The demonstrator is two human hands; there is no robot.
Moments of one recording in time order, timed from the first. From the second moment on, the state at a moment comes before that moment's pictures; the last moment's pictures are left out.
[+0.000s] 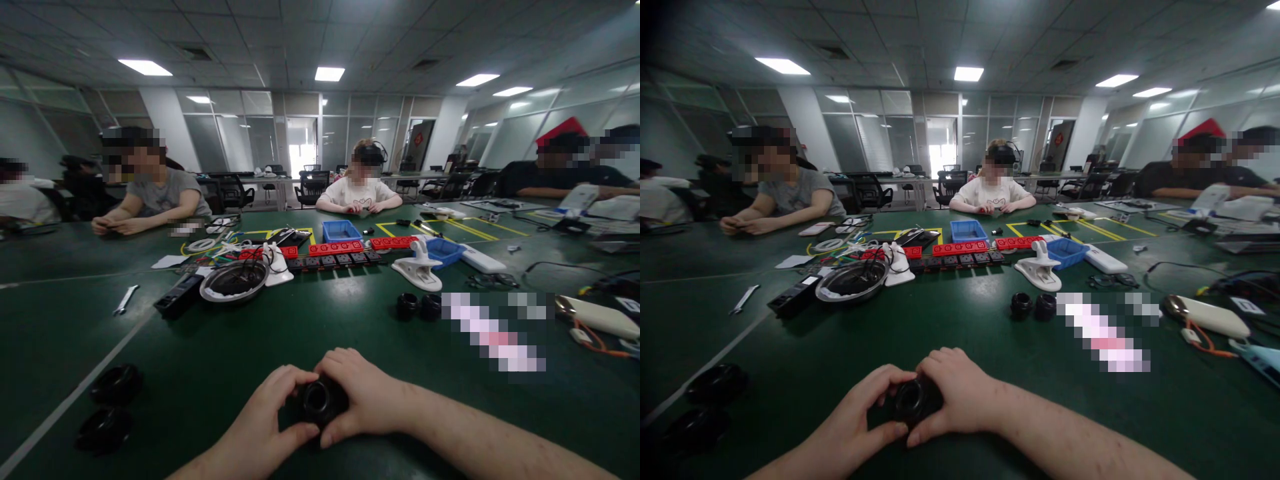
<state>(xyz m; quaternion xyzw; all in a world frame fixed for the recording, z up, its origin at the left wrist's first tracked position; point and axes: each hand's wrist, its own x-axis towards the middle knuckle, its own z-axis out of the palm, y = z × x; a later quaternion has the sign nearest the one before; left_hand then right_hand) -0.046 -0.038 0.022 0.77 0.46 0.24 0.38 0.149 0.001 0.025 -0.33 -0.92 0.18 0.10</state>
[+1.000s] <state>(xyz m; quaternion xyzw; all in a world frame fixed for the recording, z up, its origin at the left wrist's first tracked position) -0.046 -0.035 0.023 0.75 0.43 0.25 0.43 0.147 0.003 0.030 -0.34 -0.91 0.24 0.02</state>
